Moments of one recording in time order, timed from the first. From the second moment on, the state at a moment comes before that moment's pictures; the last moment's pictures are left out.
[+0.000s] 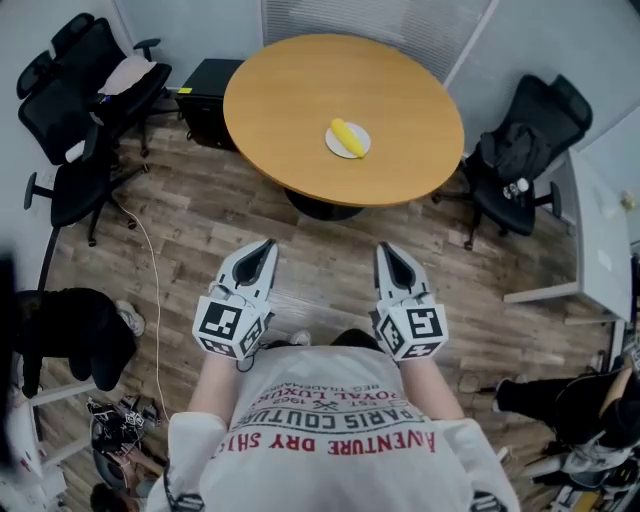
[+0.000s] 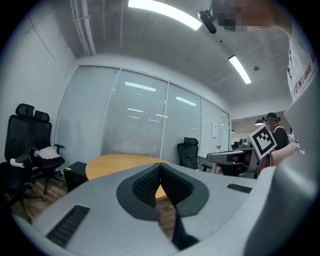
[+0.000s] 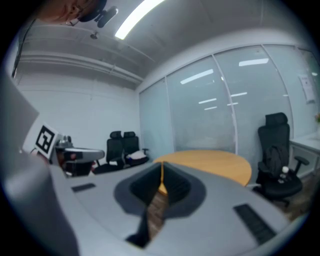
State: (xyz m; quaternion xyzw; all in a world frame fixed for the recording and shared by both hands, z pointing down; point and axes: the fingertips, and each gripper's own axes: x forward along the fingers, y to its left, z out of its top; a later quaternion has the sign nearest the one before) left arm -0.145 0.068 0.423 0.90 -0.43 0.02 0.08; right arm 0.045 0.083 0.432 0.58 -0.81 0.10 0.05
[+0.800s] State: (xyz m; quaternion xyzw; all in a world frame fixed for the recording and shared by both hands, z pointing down) left arm -0.096 -0.131 0.421 0.85 -0.53 0.03 0.06; right arm 0.091 -0.159 0.454 0.48 -0.86 0.14 0.04
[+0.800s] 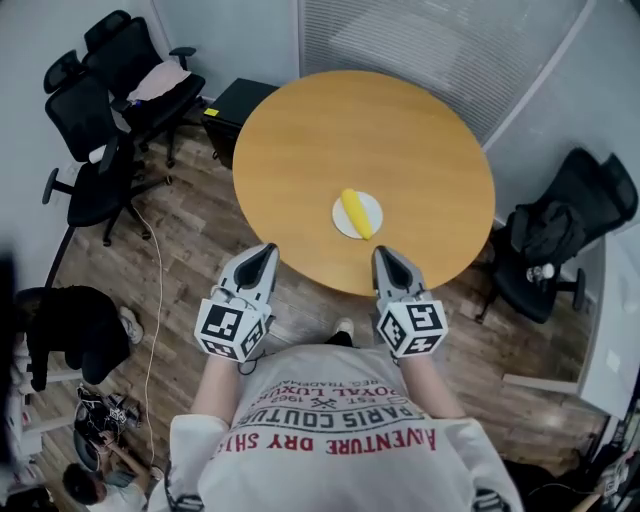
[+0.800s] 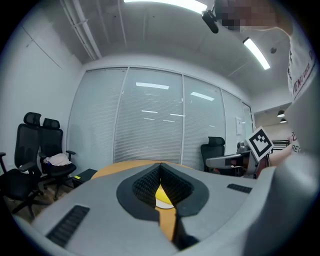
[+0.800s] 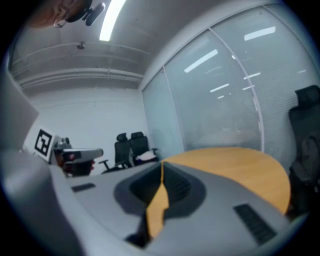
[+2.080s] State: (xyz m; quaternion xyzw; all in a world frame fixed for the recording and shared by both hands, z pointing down) left arm -0.076 -0.332 0.515 0.87 -0.47 0.08 0.16; right arm 0.068 -0.325 0.640 0.40 -0.82 0.25 0.32
